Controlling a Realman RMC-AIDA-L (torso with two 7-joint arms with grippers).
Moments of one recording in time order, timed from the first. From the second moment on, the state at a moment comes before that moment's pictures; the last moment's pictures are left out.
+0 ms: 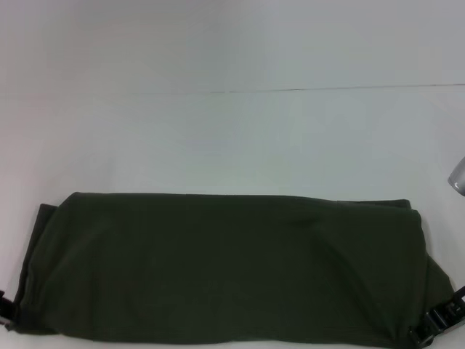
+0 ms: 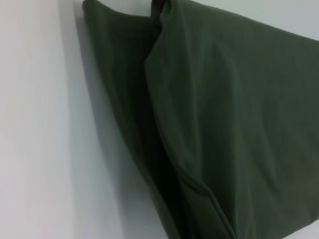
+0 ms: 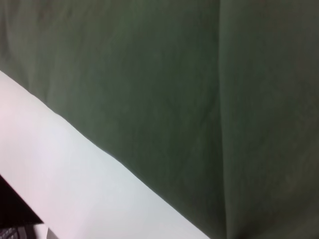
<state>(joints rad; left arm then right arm) -0.58 -1.99 0.37 0.93 2.83 1.89 -2.28 0.68 1.95 -0.89 -0.59 -2.59 -1.70 2.35</state>
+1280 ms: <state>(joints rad) -0.59 -1.98 0.34 0.92 2.84 1.85 -2.30 0.68 1.85 -0.60 -0.85 -2.59 -1.94 2.27</state>
